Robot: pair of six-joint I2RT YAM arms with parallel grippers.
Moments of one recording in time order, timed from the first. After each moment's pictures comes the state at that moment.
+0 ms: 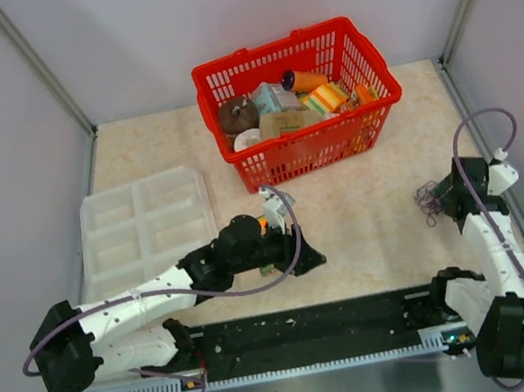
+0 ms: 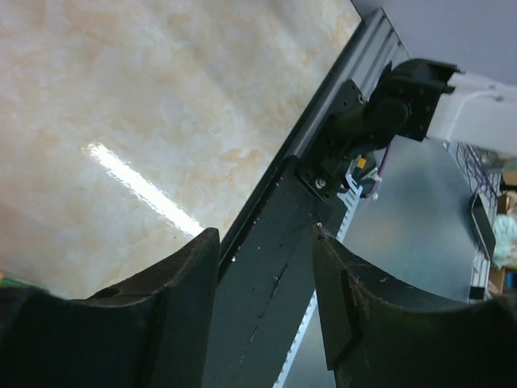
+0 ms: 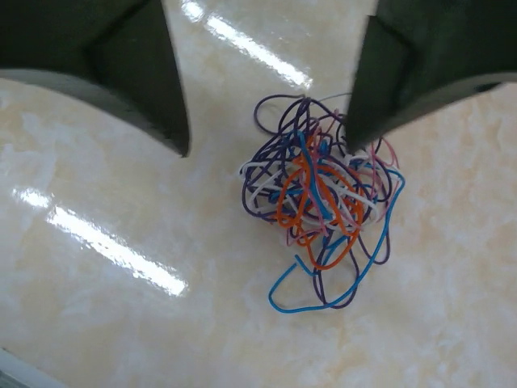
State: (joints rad) left arm -1.03 1.11 0.65 0.09 0.23 -0.67; right arm -0.21 0.84 0.52 -0.56 0.37 0.76
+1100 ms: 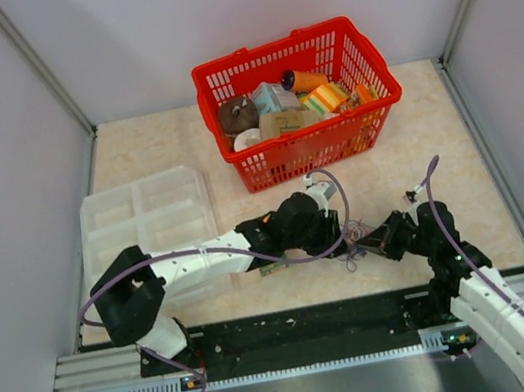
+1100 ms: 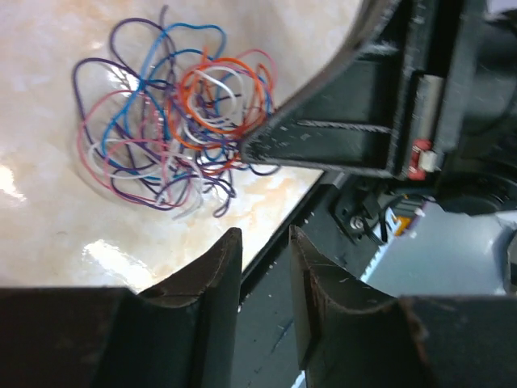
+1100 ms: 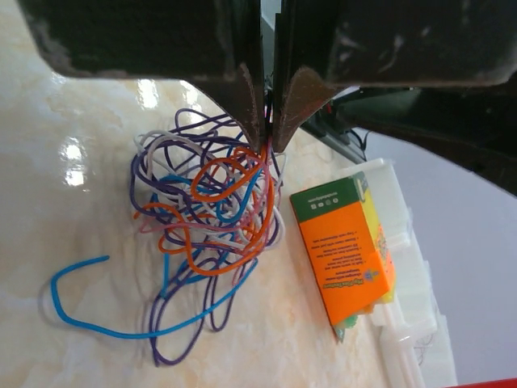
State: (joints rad) left arm -1.10 1.57 0.97 -0.02 0.19 -0.72; right arm 0.25 0.46 0.12 -0.25 -0.47 1.07
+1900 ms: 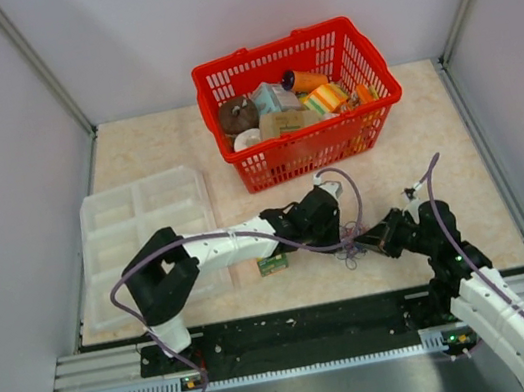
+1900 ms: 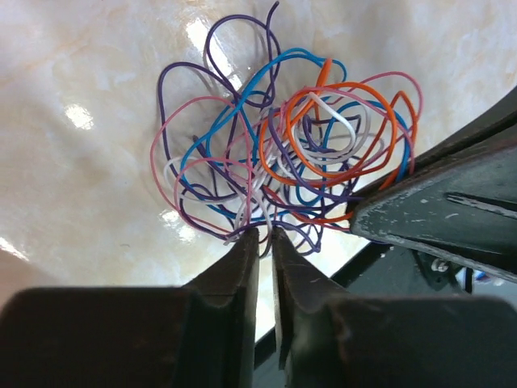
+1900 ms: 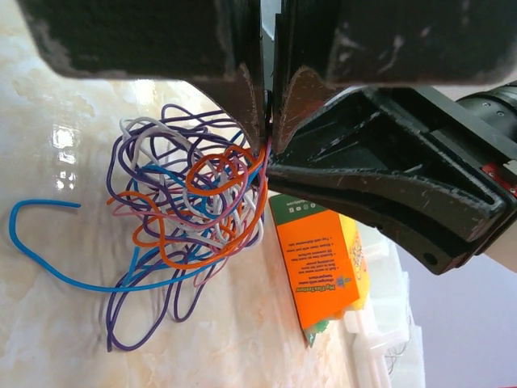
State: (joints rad) left arm -1.10 1.78 1.16 -0.23 0.05 -0.70; right arm 0.25 0.45 0.12 -0.19 -0.51 1.09
